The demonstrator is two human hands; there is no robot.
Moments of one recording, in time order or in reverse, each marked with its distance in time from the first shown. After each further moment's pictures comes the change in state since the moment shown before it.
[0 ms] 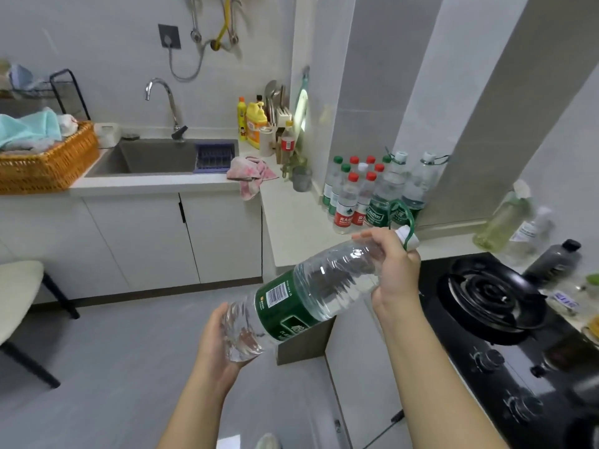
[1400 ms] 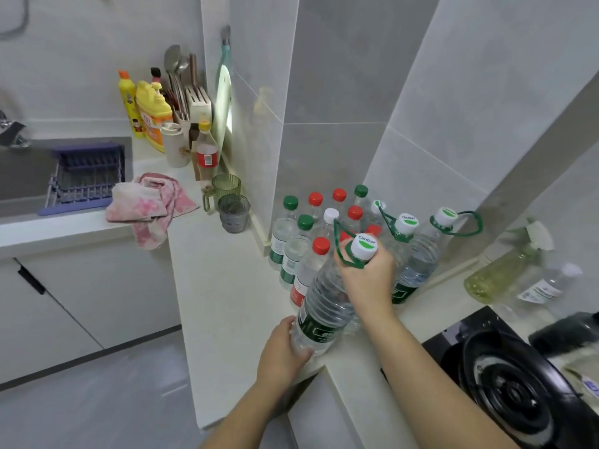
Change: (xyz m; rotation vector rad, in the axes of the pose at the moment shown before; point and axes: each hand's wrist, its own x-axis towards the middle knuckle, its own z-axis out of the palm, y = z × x) left_hand 0.352 -0.048 0.255 1.207 -0.416 0.294; right_hand 0.378 0.070 0.079 -0.672 0.115 -0.366
